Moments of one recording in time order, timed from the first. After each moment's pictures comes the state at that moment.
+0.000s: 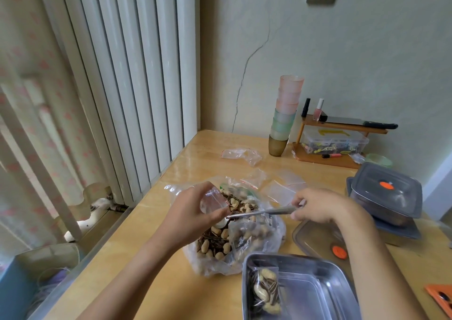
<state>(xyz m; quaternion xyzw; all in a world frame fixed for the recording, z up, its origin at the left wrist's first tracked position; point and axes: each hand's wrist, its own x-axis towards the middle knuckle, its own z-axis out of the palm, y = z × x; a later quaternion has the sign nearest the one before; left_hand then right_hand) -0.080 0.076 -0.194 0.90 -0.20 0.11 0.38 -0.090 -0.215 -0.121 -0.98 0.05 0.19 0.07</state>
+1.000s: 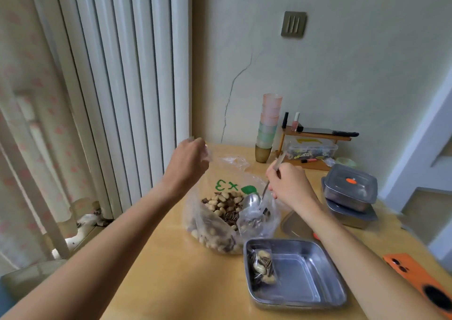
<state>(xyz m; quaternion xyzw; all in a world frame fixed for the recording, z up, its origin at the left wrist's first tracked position) -0.046 0.087 -0.100 0.91 -0.20 0.28 0.24 -0.118 -0.158 -0.112 -0.94 0.05 -0.21 0.28</state>
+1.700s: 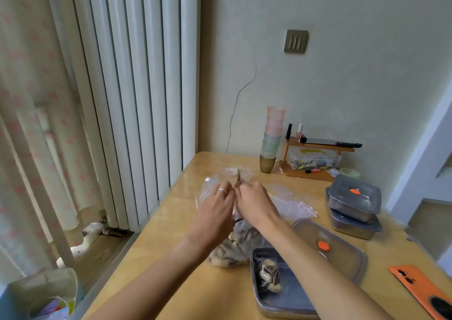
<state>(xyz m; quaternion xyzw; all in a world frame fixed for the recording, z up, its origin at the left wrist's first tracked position) -0.104 0.057 -0.172 0.90 -0.29 0.29 0.13 -0.106 -0.077 -0.132 -0.96 -0.07 -0.18 0.18</state>
